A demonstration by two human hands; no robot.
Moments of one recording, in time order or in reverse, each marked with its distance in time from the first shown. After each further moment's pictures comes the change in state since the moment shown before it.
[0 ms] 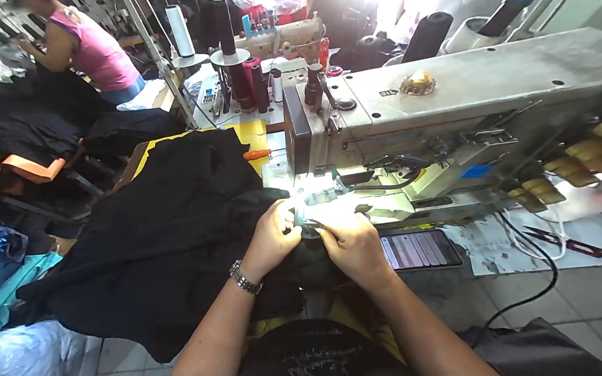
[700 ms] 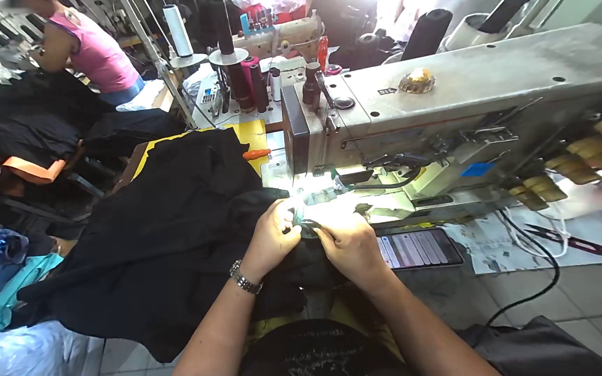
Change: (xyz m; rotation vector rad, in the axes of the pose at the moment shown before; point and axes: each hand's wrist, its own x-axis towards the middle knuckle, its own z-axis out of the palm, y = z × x) left_hand 0.000 0.002 0.000 0.022 0.010 0.000; right_hand 0.000 -0.004 0.003 0.014 -0.002 0.022
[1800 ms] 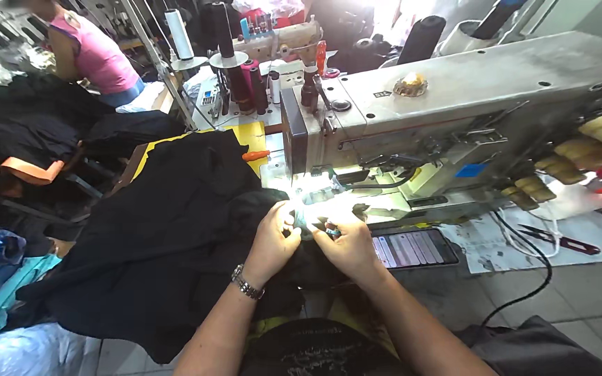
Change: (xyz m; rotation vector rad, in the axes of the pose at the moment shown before) left_hand -0.007 0.006 0.007 0.083 0.028 0.022; right_hand 0.002 -0.005 -0.002 0.222 0.031 0.181
